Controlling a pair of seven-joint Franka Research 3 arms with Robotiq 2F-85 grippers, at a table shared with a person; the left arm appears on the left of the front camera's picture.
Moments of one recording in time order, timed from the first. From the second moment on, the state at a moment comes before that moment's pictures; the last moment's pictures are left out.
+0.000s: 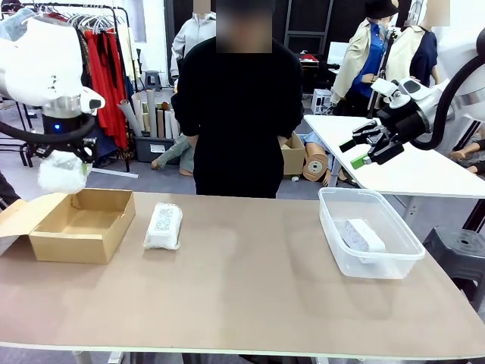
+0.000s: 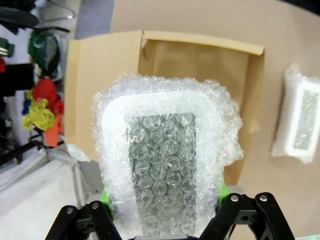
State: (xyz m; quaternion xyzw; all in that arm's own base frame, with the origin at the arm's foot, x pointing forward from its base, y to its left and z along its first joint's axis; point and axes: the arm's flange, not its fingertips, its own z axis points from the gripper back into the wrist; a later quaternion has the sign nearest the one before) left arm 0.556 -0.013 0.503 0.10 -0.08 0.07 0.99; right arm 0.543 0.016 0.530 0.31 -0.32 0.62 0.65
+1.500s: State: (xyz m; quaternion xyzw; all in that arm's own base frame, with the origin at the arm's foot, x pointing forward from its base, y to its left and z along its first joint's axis) left arm 0.589 0.026 0.441 0.10 -0.09 0.09 0.99; right arm 0.543 0.016 0.530 0.31 -0.32 0.62 0.65
